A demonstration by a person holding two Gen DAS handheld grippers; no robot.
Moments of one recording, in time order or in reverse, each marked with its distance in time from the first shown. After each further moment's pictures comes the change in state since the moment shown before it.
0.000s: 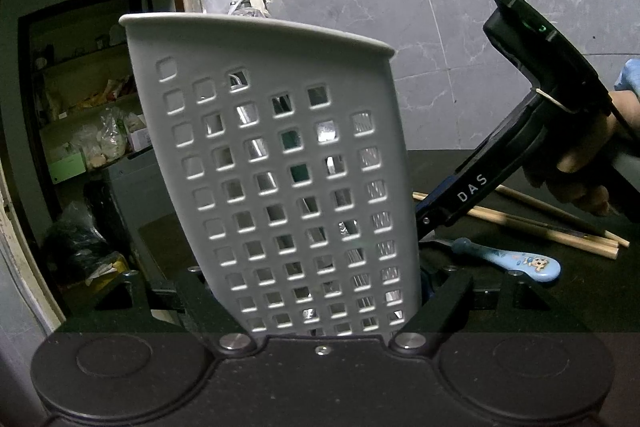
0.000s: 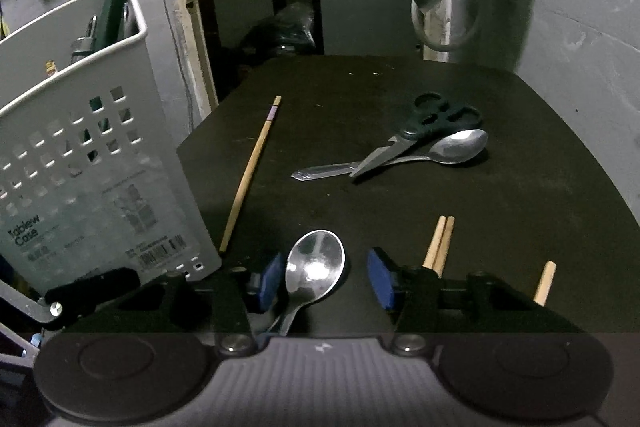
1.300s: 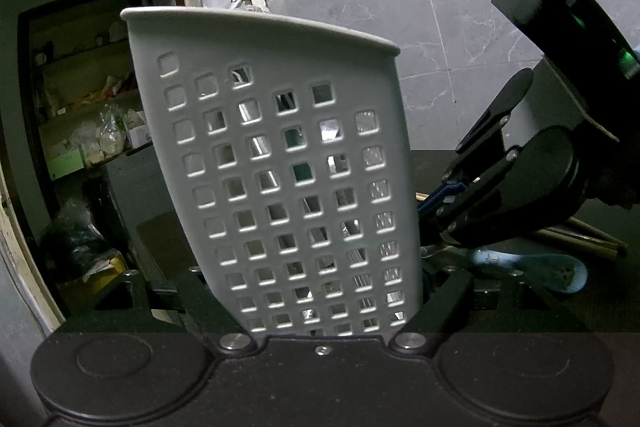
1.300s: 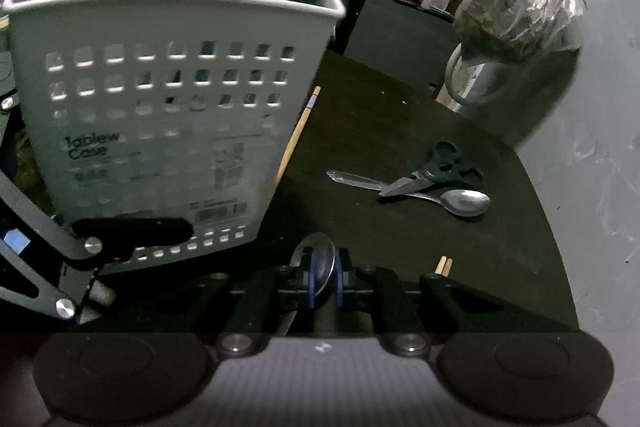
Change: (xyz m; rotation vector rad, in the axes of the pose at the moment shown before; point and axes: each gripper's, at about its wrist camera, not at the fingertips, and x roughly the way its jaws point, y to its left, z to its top) left arm 0.001 0.002 0.000 -0.012 0.001 -0.005; right arm -0.011 0.073 -0.004 -0.368 0.029 -0.188
